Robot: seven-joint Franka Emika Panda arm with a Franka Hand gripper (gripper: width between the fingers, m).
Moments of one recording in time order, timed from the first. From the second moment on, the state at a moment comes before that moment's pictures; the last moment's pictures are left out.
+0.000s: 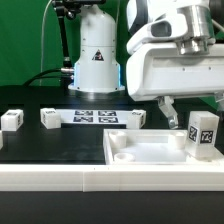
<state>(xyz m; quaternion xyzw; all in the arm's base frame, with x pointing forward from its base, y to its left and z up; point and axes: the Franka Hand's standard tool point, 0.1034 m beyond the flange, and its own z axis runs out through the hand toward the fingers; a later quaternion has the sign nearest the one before) 0.620 0.116 0.088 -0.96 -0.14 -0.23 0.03</state>
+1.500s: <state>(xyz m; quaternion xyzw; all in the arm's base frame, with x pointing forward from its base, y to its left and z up) 0.623 0.118 0.087 -0.99 -0.14 0.00 0.04</state>
